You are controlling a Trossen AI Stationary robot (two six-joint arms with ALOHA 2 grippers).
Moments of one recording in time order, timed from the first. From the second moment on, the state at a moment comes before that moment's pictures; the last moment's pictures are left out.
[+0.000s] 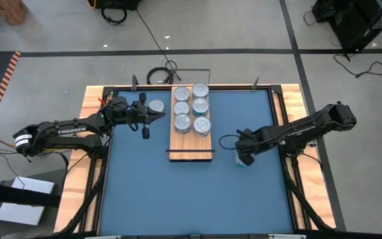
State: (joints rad) left arm 0.44 0.92 0.44 0.32 0.24 0.26; right arm 0.16 1.32 0.77 -1.08 0.20 0.94
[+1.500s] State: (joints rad) left arm 0.18 0.81 0.44 0.19 0.17 0.38; right arm 0.49 1.45 0.82 -0.83 0.22 1.08
